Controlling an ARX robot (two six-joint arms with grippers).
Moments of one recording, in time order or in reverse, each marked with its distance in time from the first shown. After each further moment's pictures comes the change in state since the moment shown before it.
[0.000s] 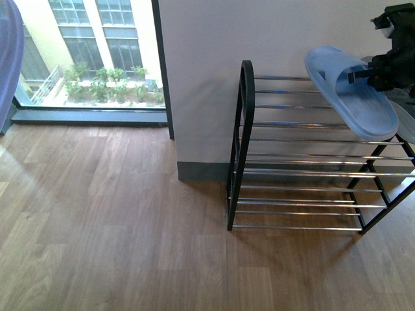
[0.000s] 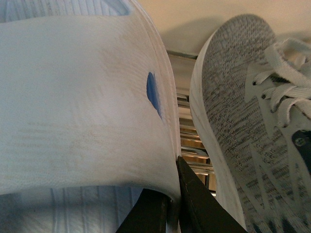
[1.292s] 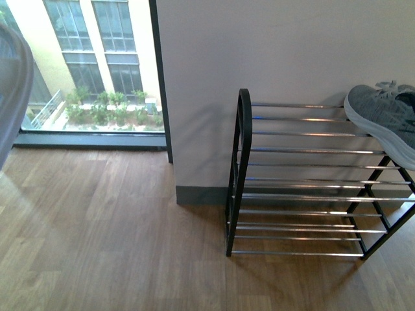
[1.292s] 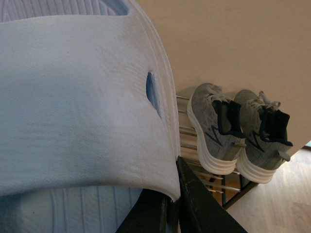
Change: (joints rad) left arm 0.000 0.000 0.000 0.000 0.000 0.000; right arm -0.242 -1.411 -1.219 0.212 -0.423 -0.010
